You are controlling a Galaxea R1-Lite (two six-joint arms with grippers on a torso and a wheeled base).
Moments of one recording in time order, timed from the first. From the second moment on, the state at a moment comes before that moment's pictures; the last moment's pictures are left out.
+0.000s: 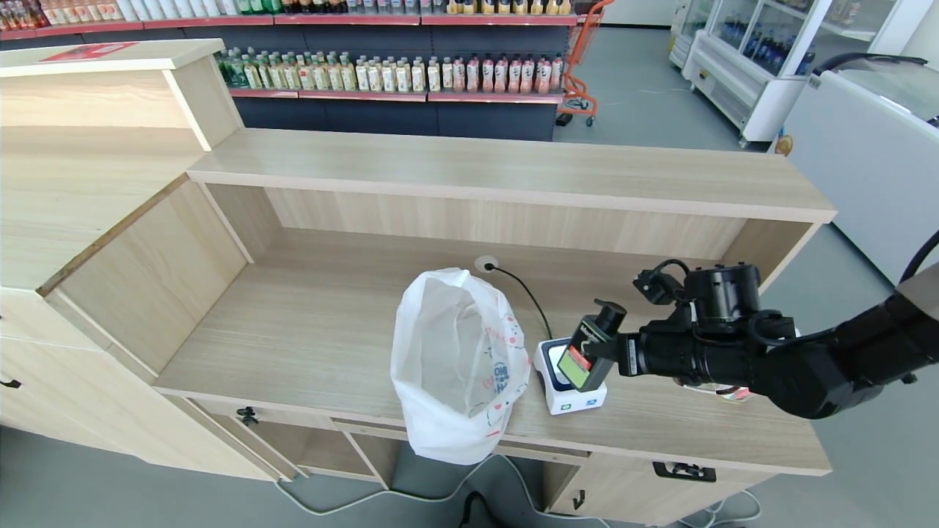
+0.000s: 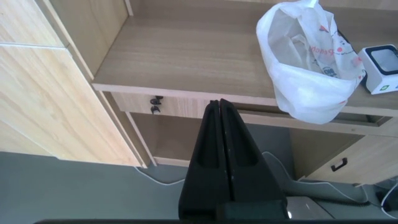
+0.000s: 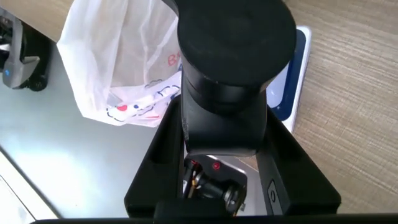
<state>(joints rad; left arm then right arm) 0.00 0.00 0.00 0.00 -0.03 0.01 0.28 1.98 -0.84 -0.60 0.35 0.12</state>
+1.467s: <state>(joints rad) 0.00 0.00 0.00 0.00 -0.03 0.01 0.30 2.18 -0.99 -0.68 0.35 0.12</state>
